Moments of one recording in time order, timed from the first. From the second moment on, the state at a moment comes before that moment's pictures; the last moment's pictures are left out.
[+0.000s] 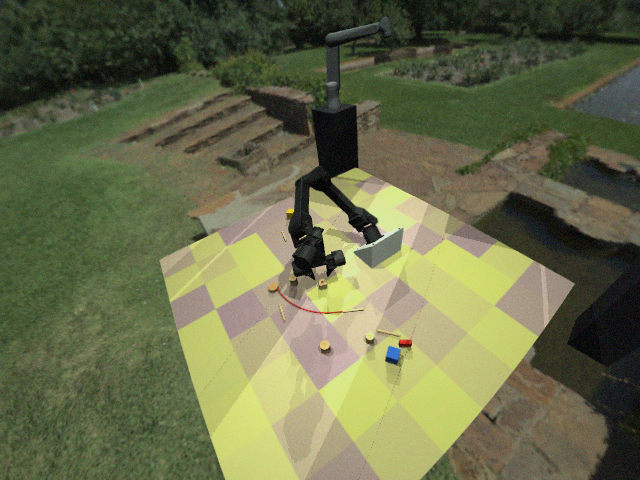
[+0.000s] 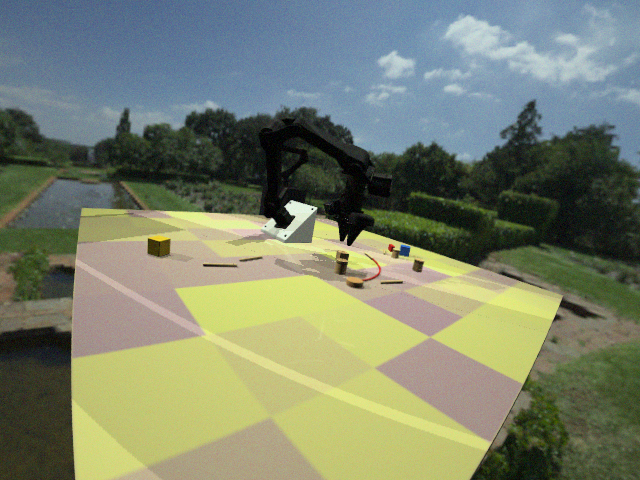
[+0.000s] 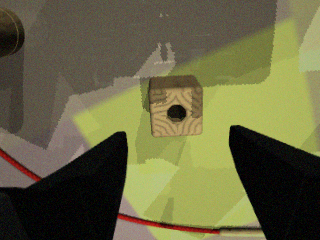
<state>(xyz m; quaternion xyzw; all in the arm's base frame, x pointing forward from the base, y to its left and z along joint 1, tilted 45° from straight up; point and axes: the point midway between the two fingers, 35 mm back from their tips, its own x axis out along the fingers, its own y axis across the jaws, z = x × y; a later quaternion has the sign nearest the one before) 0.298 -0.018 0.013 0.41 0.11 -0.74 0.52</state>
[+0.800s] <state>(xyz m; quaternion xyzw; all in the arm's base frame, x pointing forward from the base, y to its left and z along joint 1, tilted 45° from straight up) 0.292 -0.044 -0.013 0.41 0.11 -0.74 0.52</state>
